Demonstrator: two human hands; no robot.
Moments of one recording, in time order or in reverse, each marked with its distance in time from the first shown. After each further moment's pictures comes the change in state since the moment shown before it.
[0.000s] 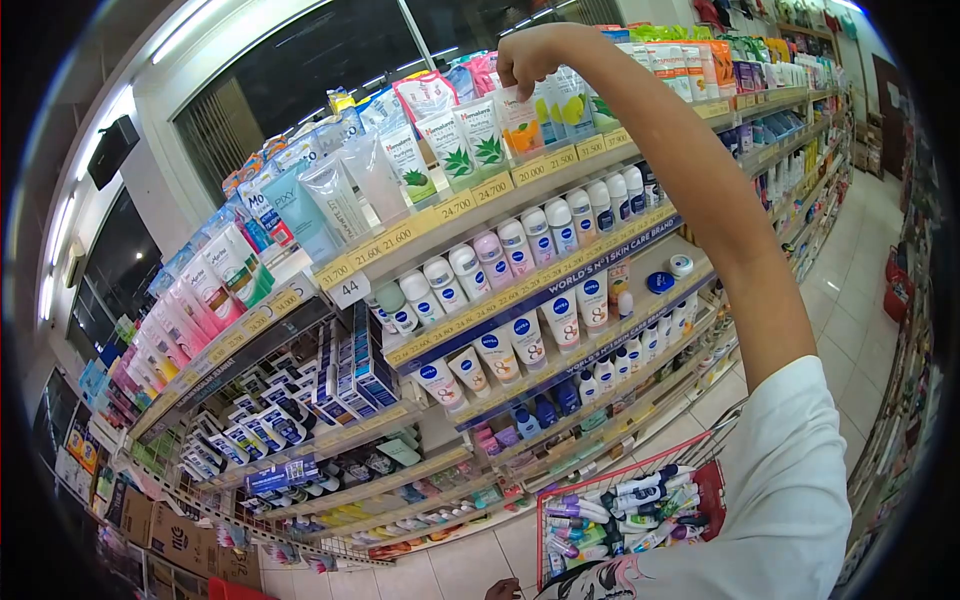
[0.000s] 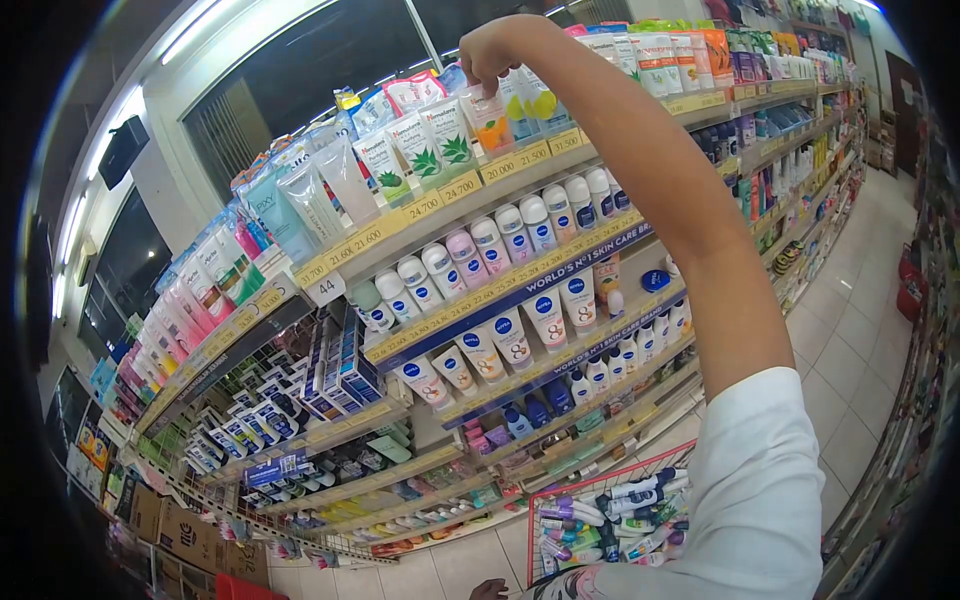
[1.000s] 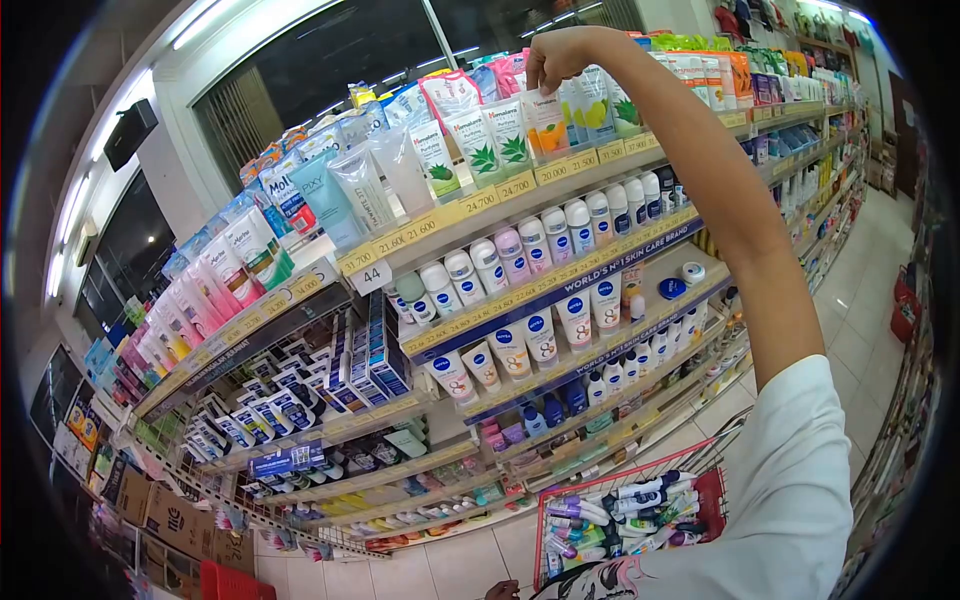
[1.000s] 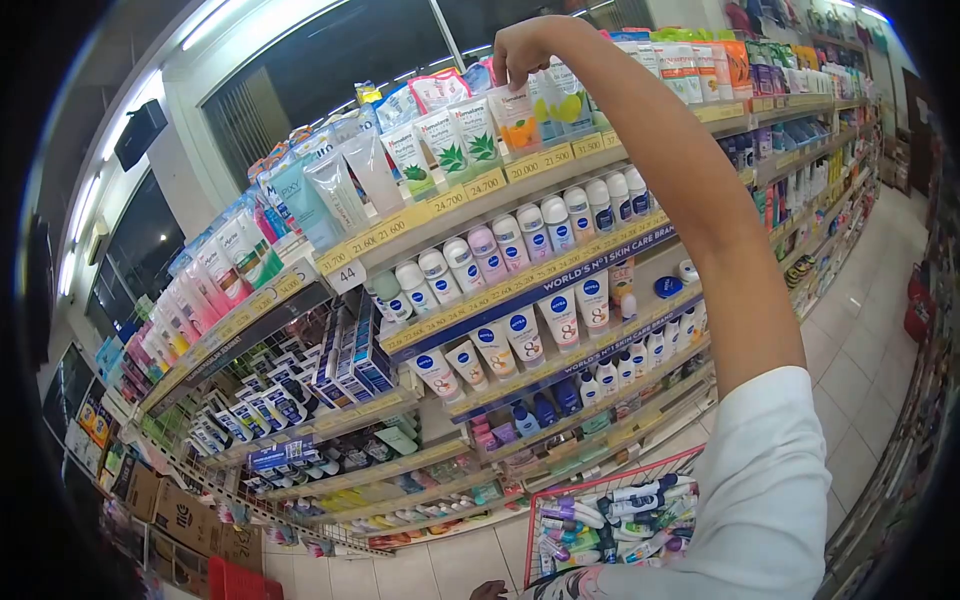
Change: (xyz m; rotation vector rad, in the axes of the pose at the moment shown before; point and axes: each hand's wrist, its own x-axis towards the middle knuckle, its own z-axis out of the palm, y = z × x) left_hand 0.003 -0.030 0.005 -0.051 0.036 -0.002; right_hand 0.011 0.017 -0.001 0.154 -0.033 -0.044
